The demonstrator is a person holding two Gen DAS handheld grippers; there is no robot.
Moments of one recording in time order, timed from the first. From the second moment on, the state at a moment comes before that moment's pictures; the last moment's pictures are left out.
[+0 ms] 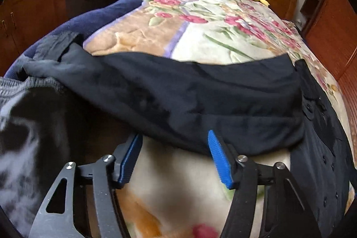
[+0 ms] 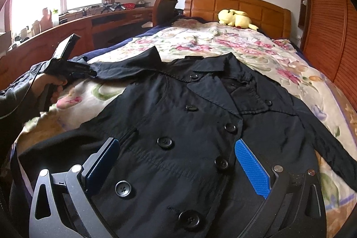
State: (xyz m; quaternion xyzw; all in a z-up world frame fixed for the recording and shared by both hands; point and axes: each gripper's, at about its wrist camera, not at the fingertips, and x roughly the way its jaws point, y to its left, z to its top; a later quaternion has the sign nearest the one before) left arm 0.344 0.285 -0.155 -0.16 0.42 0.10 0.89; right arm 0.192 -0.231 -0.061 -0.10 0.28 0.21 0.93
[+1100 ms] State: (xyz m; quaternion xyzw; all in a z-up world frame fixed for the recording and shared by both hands) left arm 0.314 0.091 -0.023 0.04 0.37 -0.07 0.92; right arm 0.140 -0.288 -0.049 -0.04 0.28 0.16 0.94
